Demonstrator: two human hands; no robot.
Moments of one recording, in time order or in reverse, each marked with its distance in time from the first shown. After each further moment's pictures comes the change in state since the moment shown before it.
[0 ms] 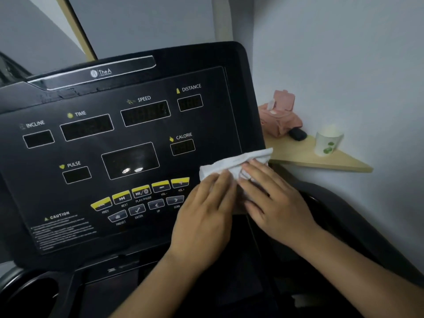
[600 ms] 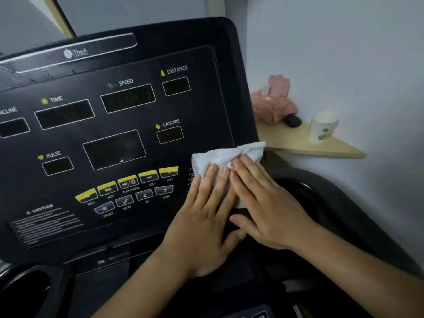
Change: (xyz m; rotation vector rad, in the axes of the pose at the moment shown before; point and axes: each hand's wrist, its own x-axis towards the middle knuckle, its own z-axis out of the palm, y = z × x) left_hand -0.017 0.008 0.005 0.037 -0.272 0.121; right_hand -0.016 -0.009 -0.009 -0.027 -0.337 -0.044
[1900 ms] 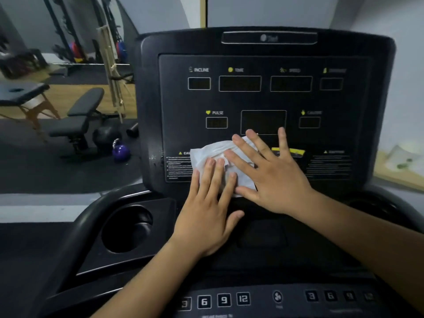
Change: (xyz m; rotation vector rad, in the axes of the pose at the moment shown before) left_hand -0.168 -0.107 0.012 -0.033 0.135 -0.362; right_hand 0.140 -0.150 0.010 -0.391 -0.103 -0.238
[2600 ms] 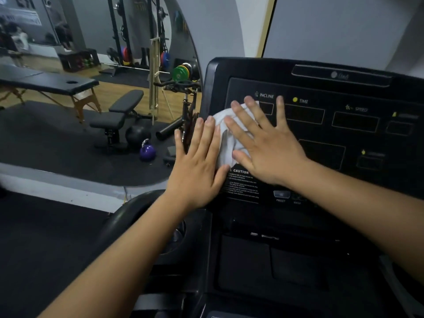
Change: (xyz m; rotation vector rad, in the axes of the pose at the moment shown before) left_hand 0.028 -0.121 -0.040 0.036 0.203 -0.246; right_hand 0.138 -0.017 -0.051 -0.108 0.142 -0.107
